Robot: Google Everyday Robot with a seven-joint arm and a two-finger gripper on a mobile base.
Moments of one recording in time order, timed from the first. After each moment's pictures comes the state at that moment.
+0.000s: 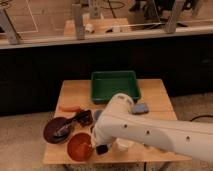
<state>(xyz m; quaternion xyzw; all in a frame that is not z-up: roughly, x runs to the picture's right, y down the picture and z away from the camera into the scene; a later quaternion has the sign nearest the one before) -0.040 0.241 0.602 -0.09 -0.34 -0.75 0.57</state>
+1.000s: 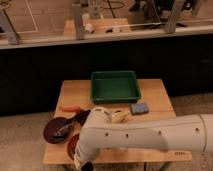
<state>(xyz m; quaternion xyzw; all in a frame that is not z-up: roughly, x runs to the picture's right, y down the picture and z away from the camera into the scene) -0.099 0.303 0.606 -0.08 -0.43 -0.76 0.48</state>
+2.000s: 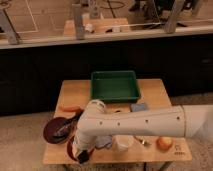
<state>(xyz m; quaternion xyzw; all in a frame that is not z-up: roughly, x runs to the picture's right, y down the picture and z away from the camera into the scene) -0.111 0.280 0.658 -0.10 -0.41 -0.73 0.53</state>
